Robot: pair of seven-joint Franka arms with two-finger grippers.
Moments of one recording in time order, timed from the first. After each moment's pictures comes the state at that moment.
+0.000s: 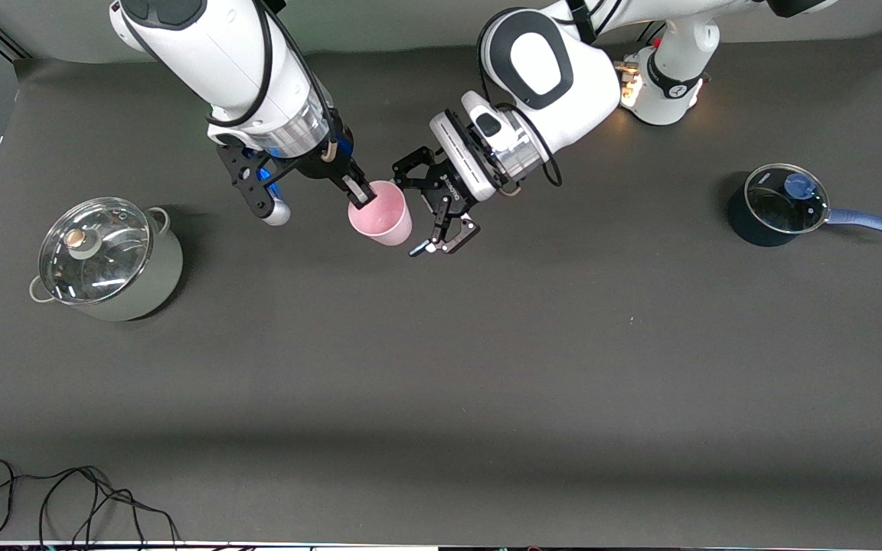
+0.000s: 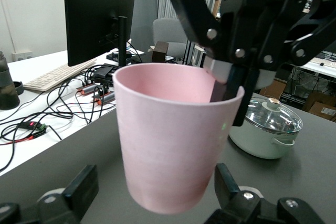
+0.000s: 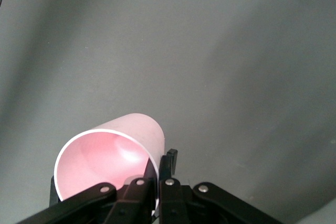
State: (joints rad) left arm 0.10 0.57 -1.24 -1.66 -1.78 3.34 2.12; right arm 0.62 0.32 -0.02 -1.19 0.21 1.57 1.58
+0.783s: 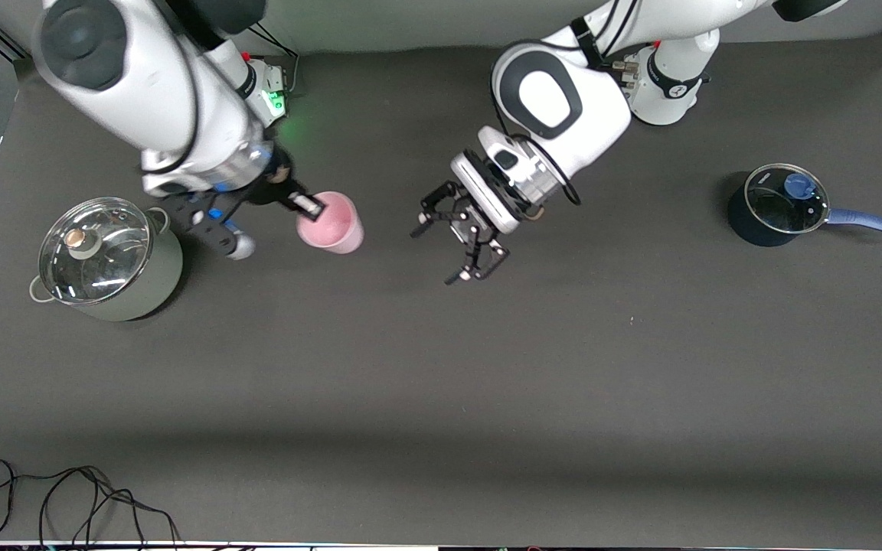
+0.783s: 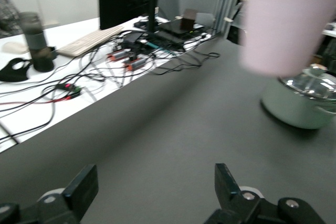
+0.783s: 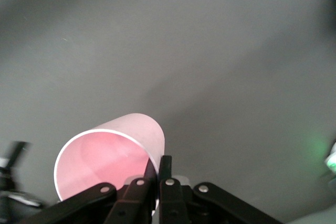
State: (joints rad) left arm 0.11 0.57 -1.14 -1.72 -1.78 3.38 2.11; right arm 0.56 0.31 -0.15 -1.19 0.21 1.40 0.97
